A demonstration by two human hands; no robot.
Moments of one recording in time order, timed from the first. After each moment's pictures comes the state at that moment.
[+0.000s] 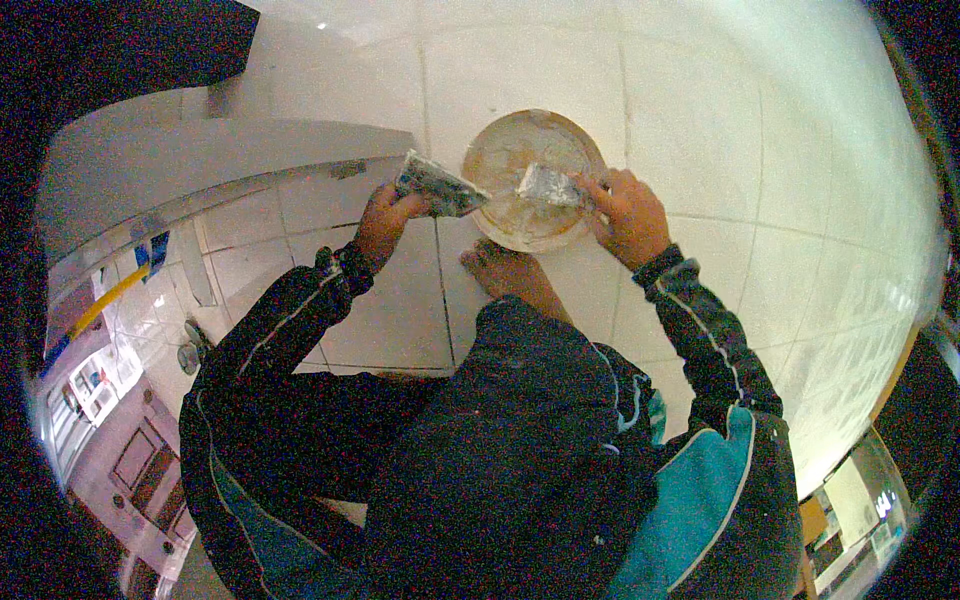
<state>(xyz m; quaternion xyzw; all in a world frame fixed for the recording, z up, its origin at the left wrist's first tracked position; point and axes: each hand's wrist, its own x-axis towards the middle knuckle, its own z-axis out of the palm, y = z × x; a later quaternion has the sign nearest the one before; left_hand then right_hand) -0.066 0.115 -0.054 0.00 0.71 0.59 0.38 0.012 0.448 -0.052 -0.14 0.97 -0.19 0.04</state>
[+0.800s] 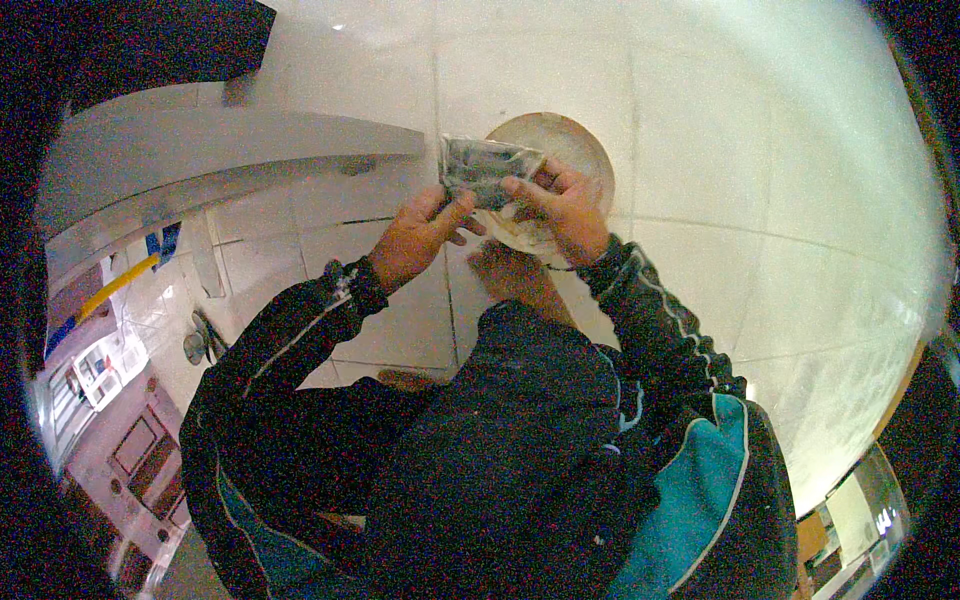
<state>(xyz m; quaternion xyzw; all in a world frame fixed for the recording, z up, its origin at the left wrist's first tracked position) -0.047 0.151 -0.002 0.03 0.70 0.58 0.42 -0.013 0.363 -0.043 0.19 0.54 -0.79 0.22</state>
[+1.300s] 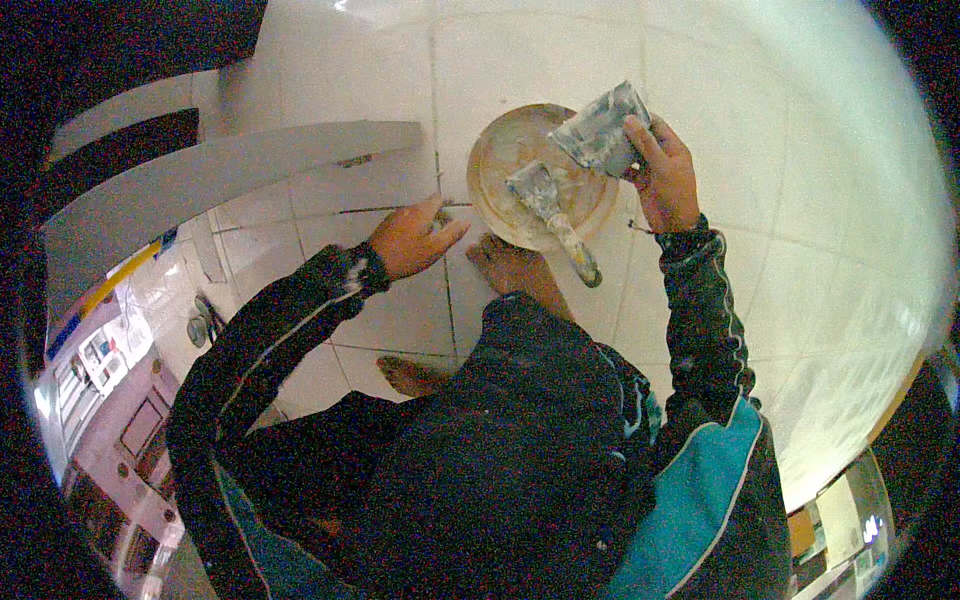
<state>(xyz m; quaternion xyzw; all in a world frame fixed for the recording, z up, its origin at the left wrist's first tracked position) -0.044 0.122 -0.045 0.15 0.86 0.23 0.43 -0.039 0.448 -0.056 0.24 0.52 -0.81 0.09</state>
